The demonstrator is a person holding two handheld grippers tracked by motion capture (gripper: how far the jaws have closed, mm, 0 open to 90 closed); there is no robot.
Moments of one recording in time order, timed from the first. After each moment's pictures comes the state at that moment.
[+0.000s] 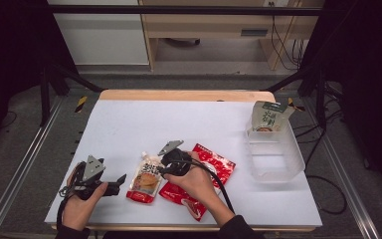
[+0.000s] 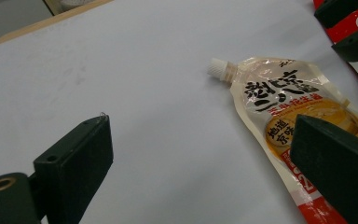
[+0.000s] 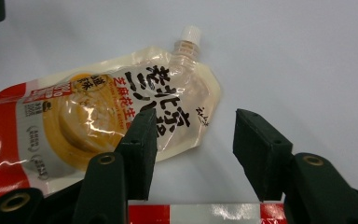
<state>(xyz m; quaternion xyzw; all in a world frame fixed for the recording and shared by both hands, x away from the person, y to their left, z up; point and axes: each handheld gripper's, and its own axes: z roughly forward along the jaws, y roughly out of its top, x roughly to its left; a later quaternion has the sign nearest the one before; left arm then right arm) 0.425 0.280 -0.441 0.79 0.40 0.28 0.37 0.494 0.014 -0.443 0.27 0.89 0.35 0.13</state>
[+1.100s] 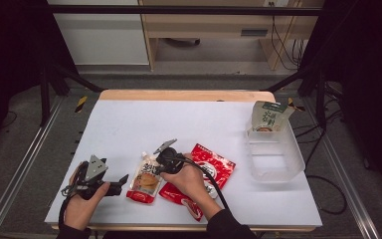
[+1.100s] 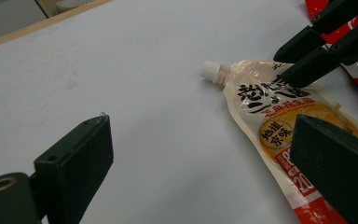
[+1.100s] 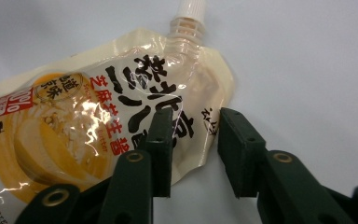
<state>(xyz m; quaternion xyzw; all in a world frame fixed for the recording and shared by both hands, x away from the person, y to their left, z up) 0.427 0.275 -0.442 0.80 0.39 0.28 0.37 0.511 0.033 -0.470 0.31 0.89 0.33 0.10</state>
